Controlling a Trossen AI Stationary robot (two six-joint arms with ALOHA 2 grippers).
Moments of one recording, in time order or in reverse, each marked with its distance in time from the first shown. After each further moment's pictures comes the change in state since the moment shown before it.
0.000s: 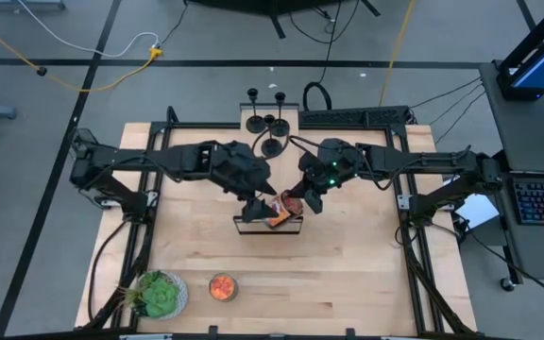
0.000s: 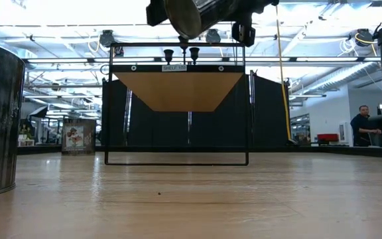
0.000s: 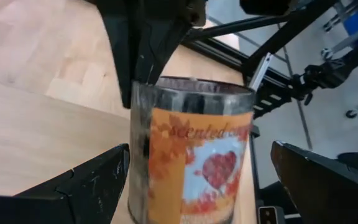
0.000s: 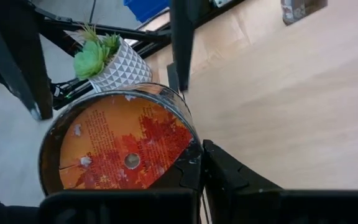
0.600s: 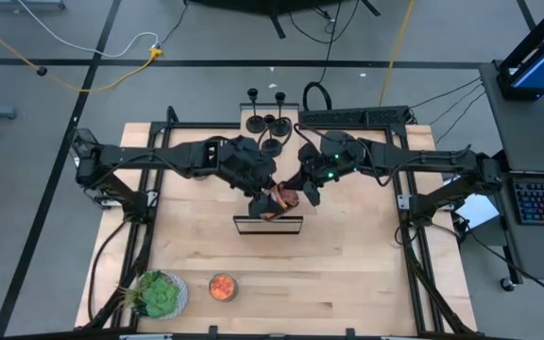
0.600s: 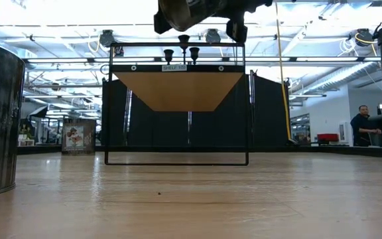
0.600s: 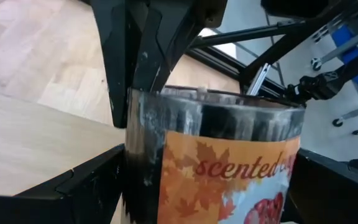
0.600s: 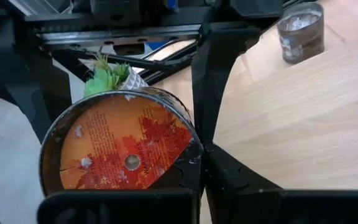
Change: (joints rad) left arm 0.055 0.040 0.000 0.057 0.055 -0.020; right arm -0.032 0.000 0.000 0.112 -0.026 -0.008
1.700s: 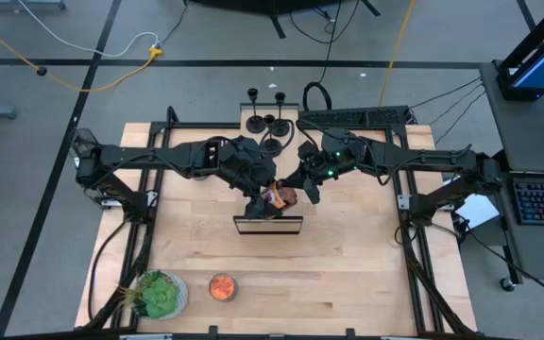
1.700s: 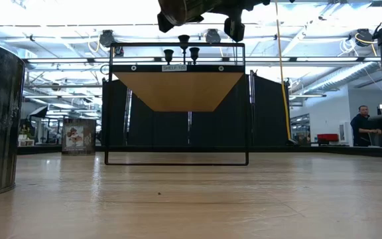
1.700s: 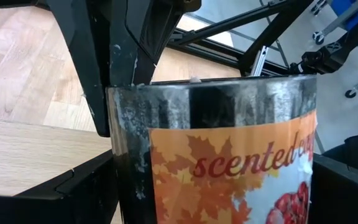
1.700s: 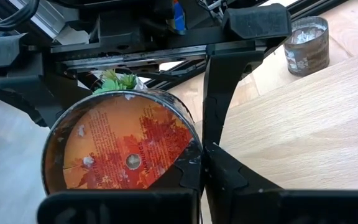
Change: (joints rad) left arm 0.001 0.000 -0.001 -0.003 0.015 0.172; right arm -0.007 0.000 0.000 0.046 -0.021 0.008
